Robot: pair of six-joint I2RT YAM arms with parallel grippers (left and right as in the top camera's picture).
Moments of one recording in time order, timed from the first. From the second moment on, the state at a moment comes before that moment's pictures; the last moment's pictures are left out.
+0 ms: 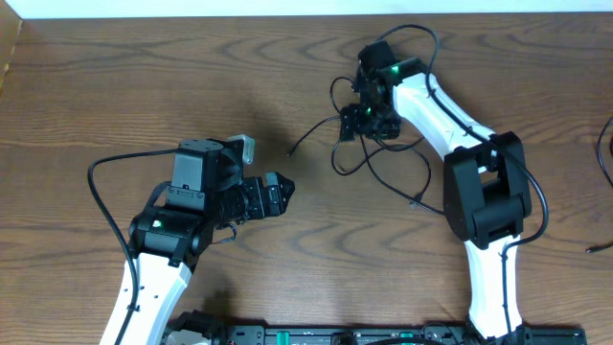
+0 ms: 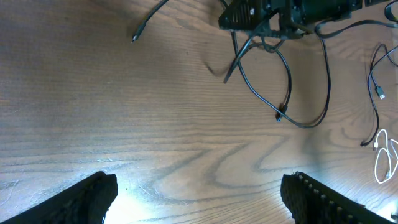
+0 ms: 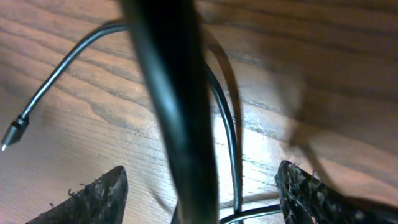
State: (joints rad) left arm -0.22 1.04 0.87 -0.76 0.41 -0.41; right arm 0.38 2.27 1.82 -0.96 -0.26 0.29
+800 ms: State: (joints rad) left arm -0.22 1.04 0.87 -0.81 0.41 -0.41; right arm 0.42 2.29 1.78 -0.85 -0.23 0.36
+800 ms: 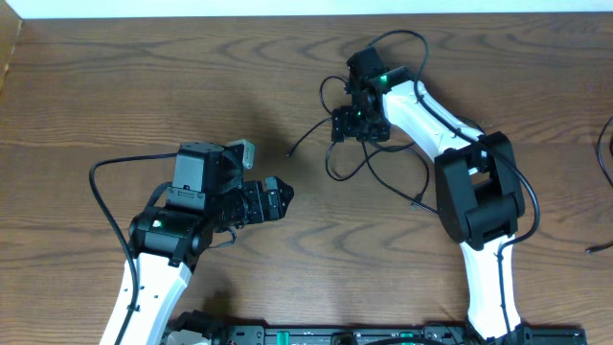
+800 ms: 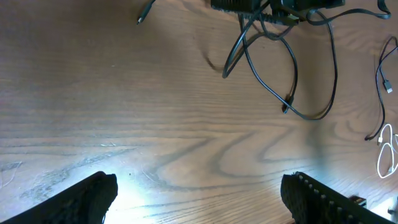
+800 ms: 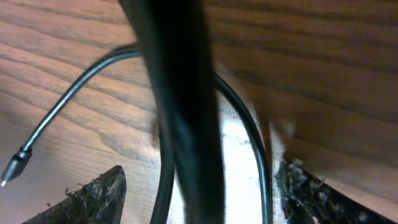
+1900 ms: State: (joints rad) left arm -0.22 1.04 0.87 -0.81 0.41 -0.41; right arm 0.41 2.33 1.78 -0.79 -0.45 0.36
